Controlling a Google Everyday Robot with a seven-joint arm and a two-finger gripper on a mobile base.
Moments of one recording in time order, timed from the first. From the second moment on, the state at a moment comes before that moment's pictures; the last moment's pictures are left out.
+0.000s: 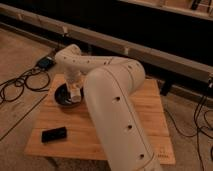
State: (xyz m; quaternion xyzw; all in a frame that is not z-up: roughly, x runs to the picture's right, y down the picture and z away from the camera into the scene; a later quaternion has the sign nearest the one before) arm -0.189 -0.007 0.903 -0.26 0.14 0.55 0.78
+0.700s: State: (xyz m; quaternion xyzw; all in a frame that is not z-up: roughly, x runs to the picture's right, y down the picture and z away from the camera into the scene) arm -0.222 0.004 0.921 -0.28 0.10 0.53 0.80
